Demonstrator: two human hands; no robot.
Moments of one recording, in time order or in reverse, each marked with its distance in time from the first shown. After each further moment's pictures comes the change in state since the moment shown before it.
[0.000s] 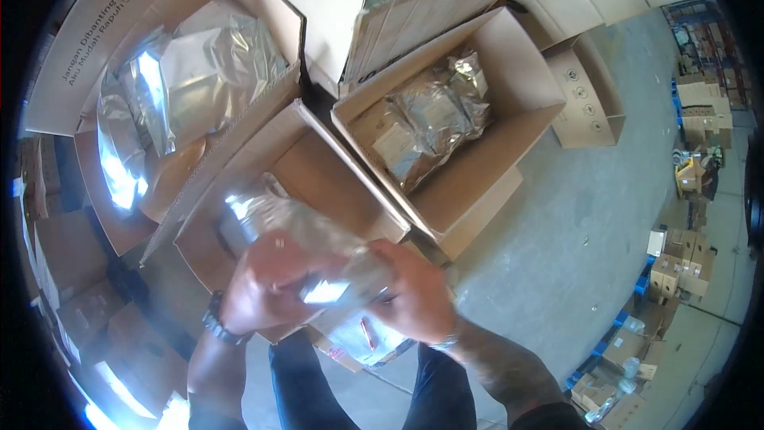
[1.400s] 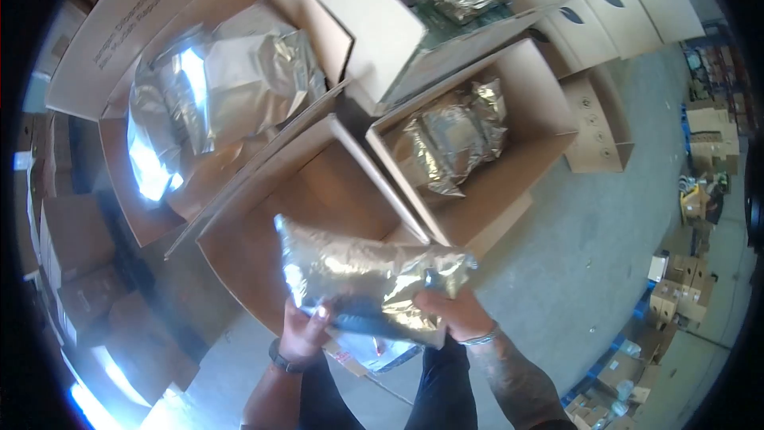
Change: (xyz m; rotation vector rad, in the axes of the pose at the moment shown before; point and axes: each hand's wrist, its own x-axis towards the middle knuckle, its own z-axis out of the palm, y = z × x) left_hand -0.096 0.014 0.075 -1.086 0.539 -0.569; right_hand -0.035 0.021 -0.016 0.942 -0.072 0.748
